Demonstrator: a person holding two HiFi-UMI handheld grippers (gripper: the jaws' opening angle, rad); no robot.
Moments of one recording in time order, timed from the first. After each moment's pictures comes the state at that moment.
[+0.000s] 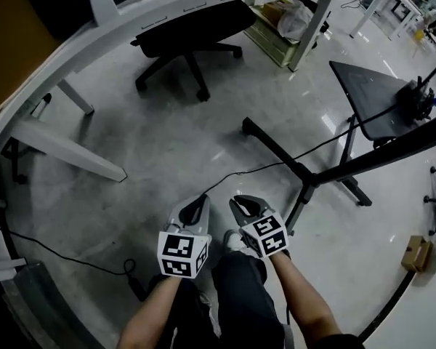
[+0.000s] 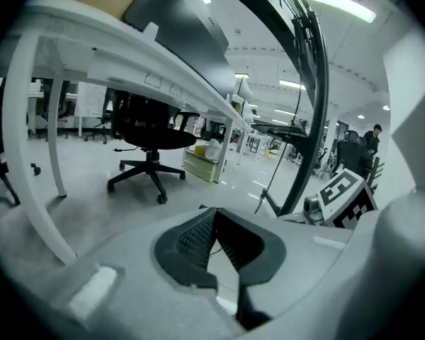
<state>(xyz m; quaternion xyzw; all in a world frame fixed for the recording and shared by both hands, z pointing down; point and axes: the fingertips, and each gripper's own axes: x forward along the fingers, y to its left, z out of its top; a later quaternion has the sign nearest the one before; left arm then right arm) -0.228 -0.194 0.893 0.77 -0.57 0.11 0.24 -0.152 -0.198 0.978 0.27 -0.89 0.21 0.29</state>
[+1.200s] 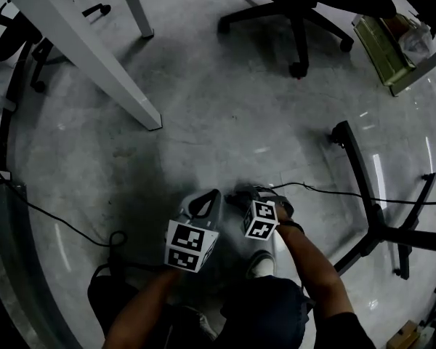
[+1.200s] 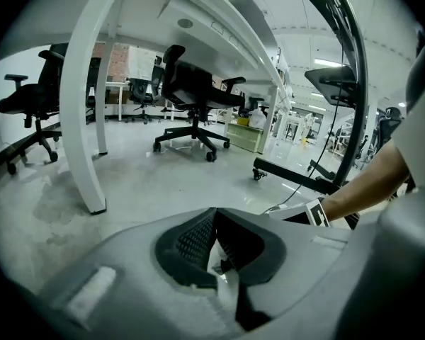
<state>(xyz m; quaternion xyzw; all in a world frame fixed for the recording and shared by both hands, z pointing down) -0.342 -0.159 1.146 0.67 -0.67 0.16 0.29 -0.274 -0.146 1.345 -0.20 -0.83 -0.15 0.50</state>
